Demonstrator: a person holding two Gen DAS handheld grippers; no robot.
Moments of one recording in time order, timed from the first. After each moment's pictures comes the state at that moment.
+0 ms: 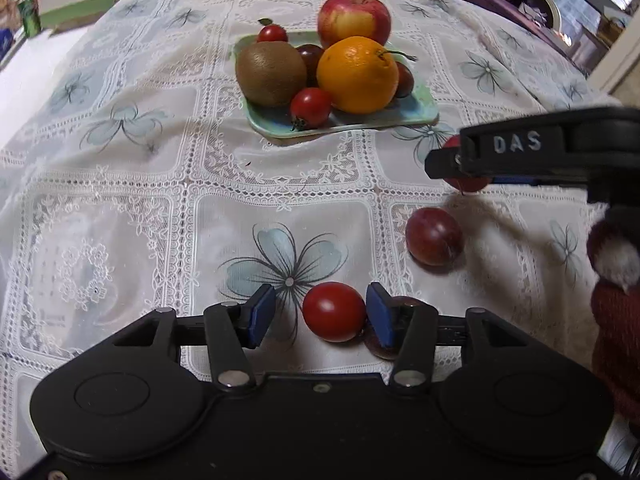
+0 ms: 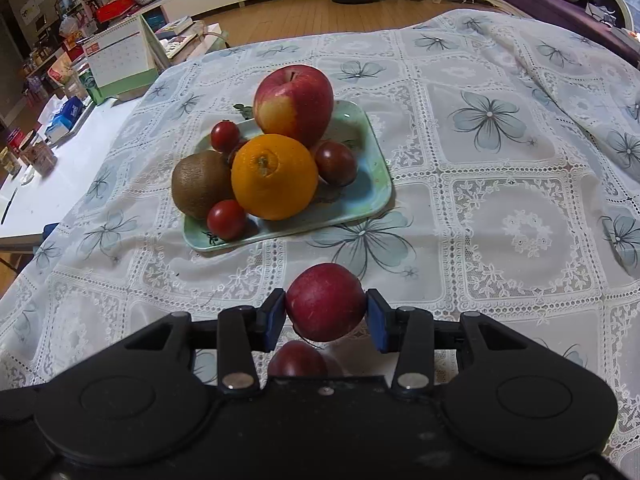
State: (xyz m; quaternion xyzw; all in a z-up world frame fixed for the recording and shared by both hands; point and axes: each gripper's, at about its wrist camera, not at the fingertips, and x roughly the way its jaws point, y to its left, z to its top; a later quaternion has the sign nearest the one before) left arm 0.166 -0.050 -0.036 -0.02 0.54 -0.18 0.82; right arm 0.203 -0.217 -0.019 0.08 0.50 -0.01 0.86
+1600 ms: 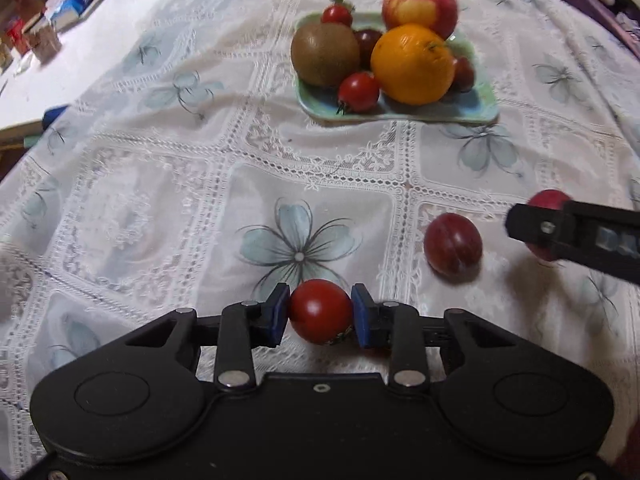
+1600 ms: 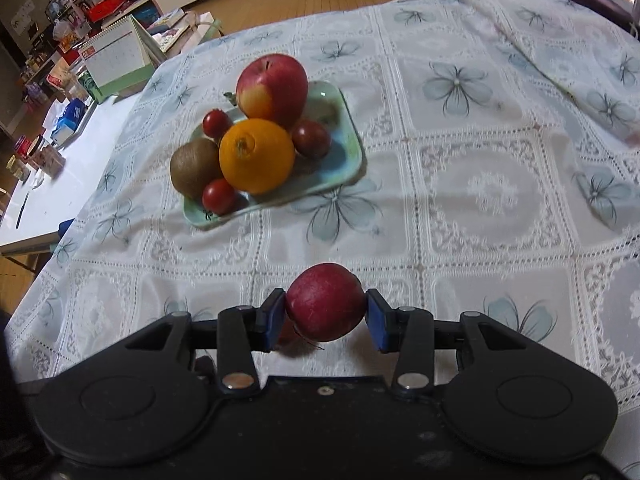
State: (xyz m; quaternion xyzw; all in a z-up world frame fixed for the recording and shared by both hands) left arm 0.159 -0.089 -0.019 -0.01 0.58 -0.03 0.81; right arm 0.180 -0.246 -0.002 0.12 0.53 -0.01 0.84
